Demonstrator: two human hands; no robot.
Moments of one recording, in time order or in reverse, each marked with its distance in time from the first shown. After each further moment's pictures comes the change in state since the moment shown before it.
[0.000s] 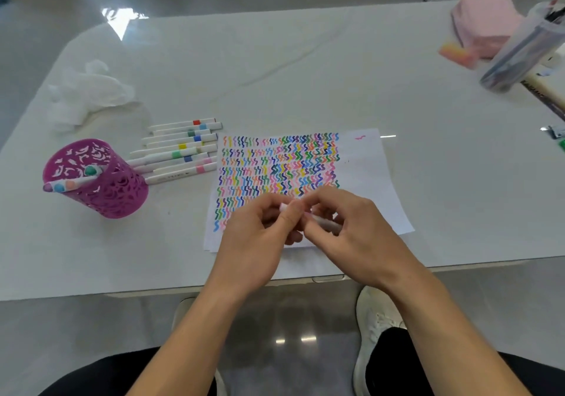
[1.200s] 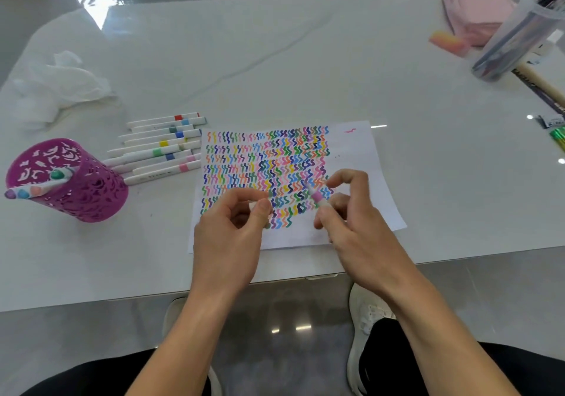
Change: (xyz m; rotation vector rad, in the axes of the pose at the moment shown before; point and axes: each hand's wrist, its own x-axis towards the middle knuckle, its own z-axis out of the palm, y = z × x) left_hand 0.007 -0.012 -0.001 0.076 0.281 0.019; right_hand -0.010 0.008 -0.003 0.138 0.083 0.229
